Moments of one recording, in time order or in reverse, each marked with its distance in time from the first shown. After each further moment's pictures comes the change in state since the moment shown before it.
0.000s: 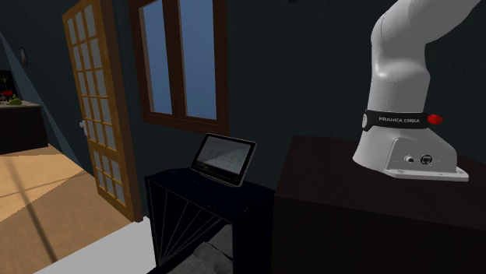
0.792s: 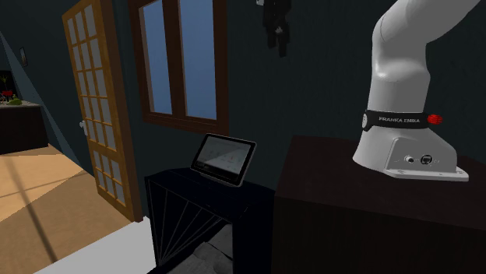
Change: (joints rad) arm -0.033 0.005 -0.176 -0.331 0.084 0.418 -0.086
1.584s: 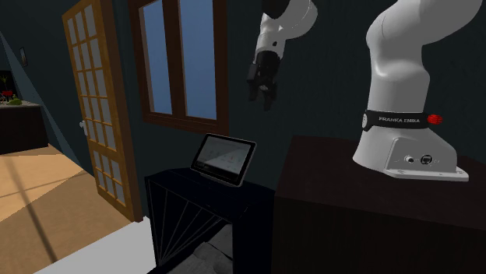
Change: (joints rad) arm 0.163 0.384 -0.299 -0.171 0.339 0.593 -0.340
